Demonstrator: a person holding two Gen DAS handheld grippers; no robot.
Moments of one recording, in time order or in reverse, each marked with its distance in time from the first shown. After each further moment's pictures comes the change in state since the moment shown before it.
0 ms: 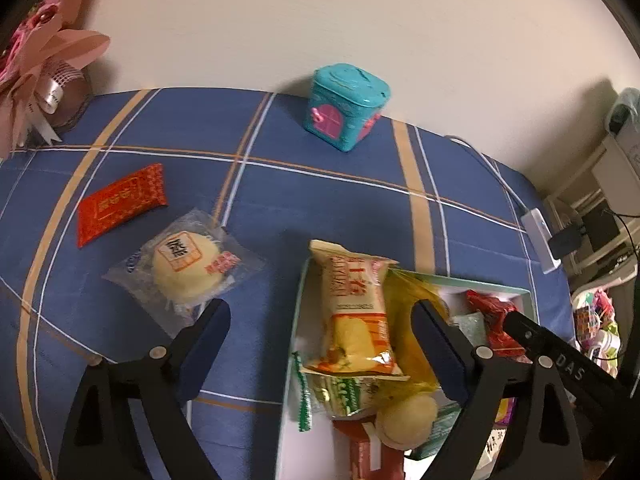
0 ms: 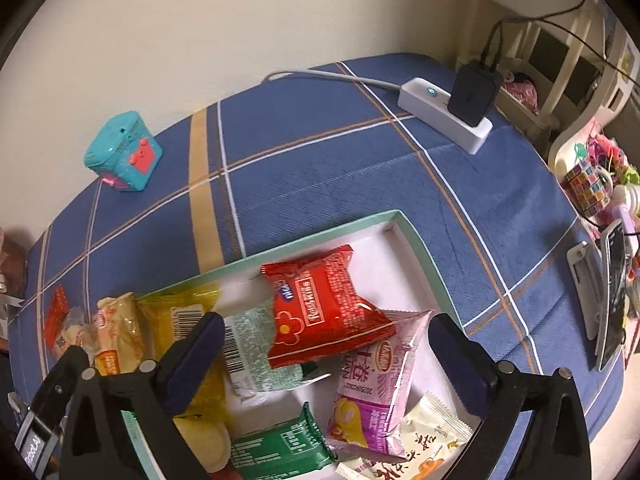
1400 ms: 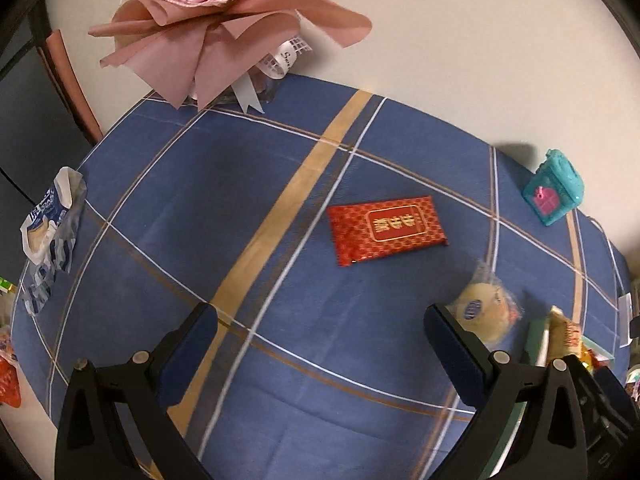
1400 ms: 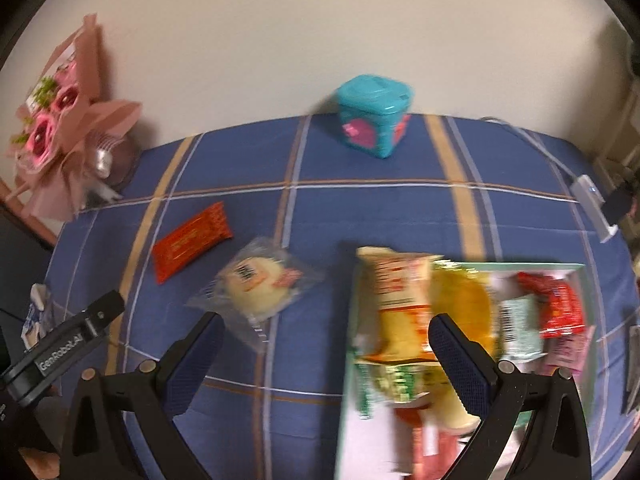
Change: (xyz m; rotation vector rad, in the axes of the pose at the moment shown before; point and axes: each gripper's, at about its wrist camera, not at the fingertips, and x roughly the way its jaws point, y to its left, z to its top) left arm -0.054 0.201 0.007 -0.233 -0.011 0.312; right arm -0.045 0.208 -0.069 -0.354 -0.036 0.229
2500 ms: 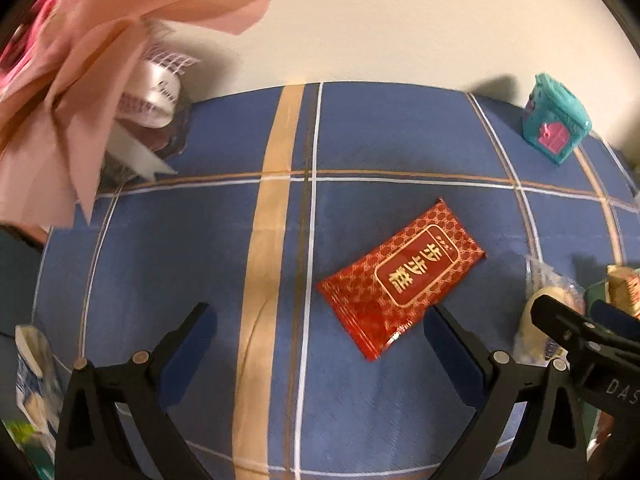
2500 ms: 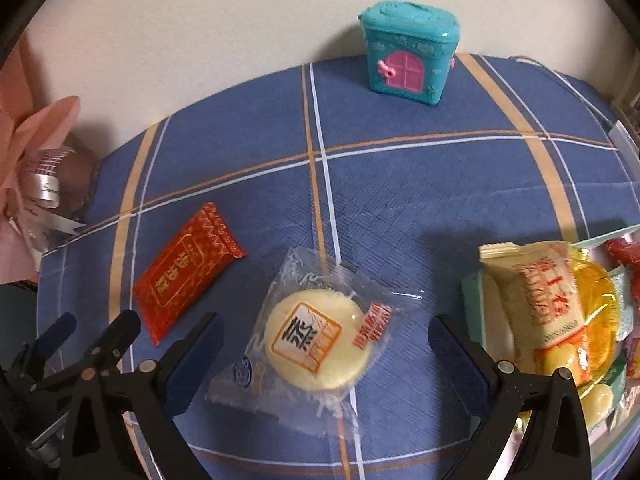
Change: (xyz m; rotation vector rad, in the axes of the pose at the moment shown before) left arm 0.082 -0.018 0.061 0.431 0.009 -0.056; right arm 0.101 0.039 0.032 0.187 0.129 -0.040
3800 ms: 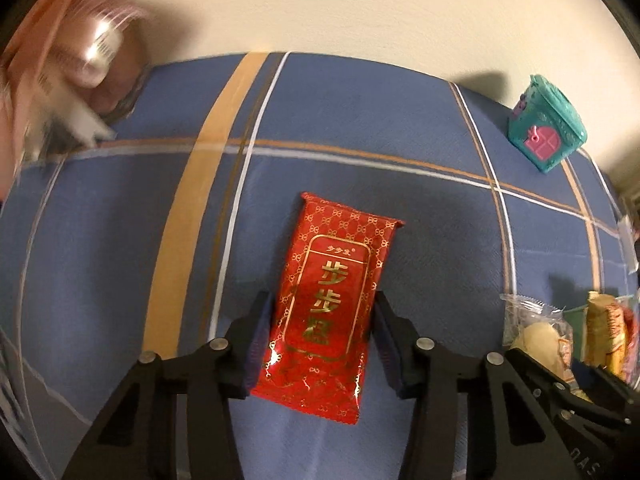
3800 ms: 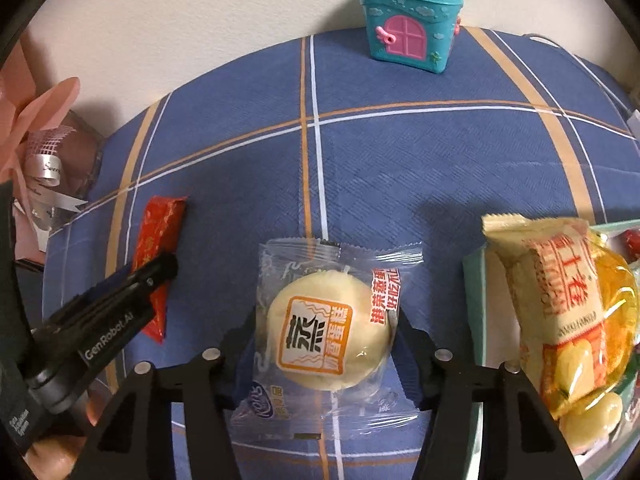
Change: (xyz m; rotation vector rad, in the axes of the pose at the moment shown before) left arm 0.032 -0.025 -0.004 -0.136 0.046 -0.143; right arm 0.014 -0.036 -0.014 -0.025 0.063 0.081
